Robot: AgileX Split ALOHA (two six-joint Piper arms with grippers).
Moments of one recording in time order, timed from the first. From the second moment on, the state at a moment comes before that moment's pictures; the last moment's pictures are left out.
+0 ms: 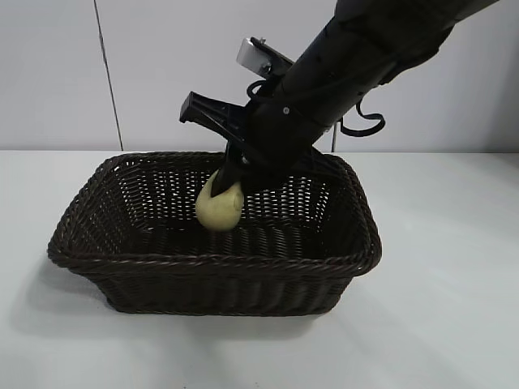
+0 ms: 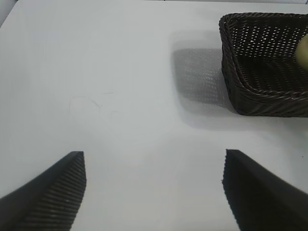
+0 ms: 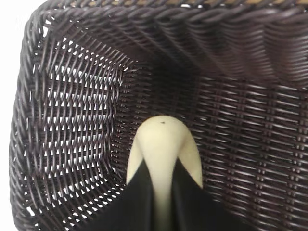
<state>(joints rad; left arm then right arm) -0.05 -0.01 -0.48 -0.02 1.12 0.03 0.55 1.91 -1.26 0.63 0.46 -0.08</state>
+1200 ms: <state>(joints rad) -0.05 -0.01 -0.48 -0.02 1.12 0.03 0.30 1.91 -1.71 0.00 1.19 0.15</state>
